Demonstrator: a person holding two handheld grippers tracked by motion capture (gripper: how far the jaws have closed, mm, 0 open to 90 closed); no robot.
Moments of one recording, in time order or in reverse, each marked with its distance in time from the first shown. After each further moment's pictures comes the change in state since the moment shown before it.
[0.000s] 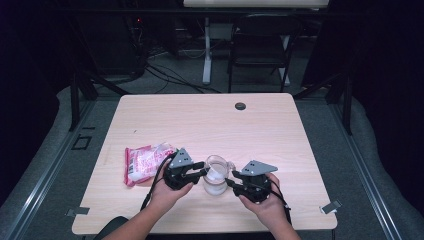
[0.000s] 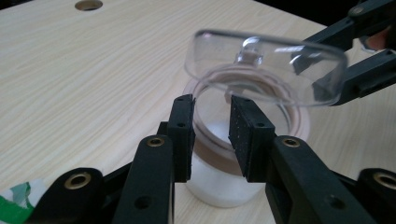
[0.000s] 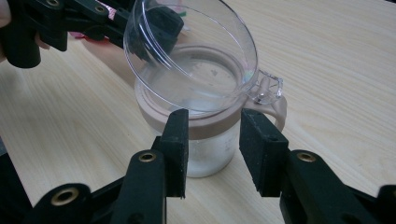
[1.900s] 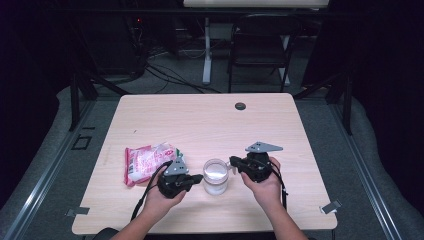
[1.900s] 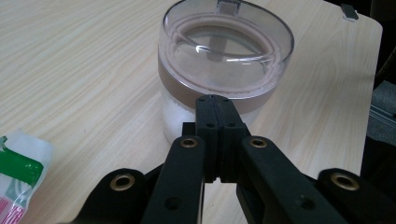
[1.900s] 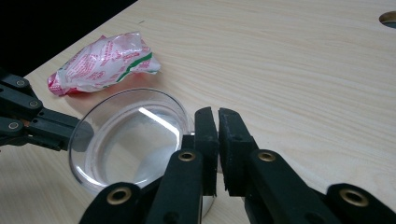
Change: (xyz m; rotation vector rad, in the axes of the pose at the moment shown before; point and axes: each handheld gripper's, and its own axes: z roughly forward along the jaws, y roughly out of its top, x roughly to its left) left arm -0.006 -0.019 -0.014 0.079 -0.059 0.005; right arm -0.038 0.024 0.017 -0.045 0.001 0.210
